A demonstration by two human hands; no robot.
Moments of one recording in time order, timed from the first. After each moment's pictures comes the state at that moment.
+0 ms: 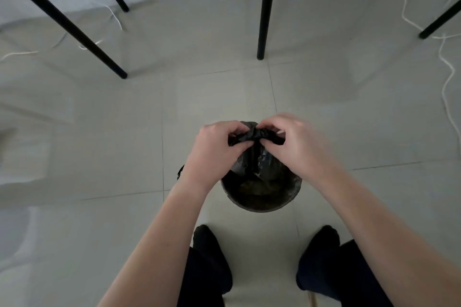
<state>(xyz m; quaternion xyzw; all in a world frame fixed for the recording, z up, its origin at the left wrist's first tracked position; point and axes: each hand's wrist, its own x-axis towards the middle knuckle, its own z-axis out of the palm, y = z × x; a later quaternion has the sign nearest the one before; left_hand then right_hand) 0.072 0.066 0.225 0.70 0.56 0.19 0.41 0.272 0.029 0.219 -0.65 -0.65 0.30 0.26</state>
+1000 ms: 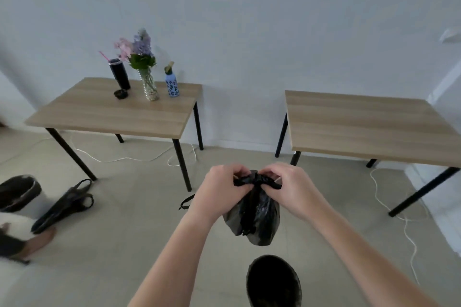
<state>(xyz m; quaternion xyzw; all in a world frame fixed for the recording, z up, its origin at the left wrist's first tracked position) -0.073 0.074 0.776 0.69 0.59 0.29 0.31 0.141 0.075 0.778 -0.53 -0.78 0.21 0.26</state>
